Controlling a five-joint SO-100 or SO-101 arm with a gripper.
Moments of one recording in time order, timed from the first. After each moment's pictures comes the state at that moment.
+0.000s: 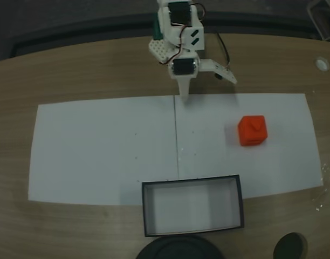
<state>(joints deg) -2.1 197.9 175.5 73.0 5.0</state>
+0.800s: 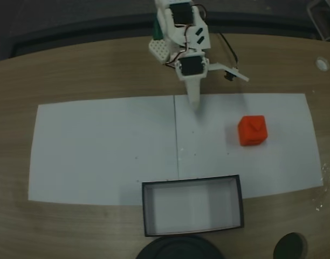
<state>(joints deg) -6.8 197.9 176.5 53.8 5.0</state>
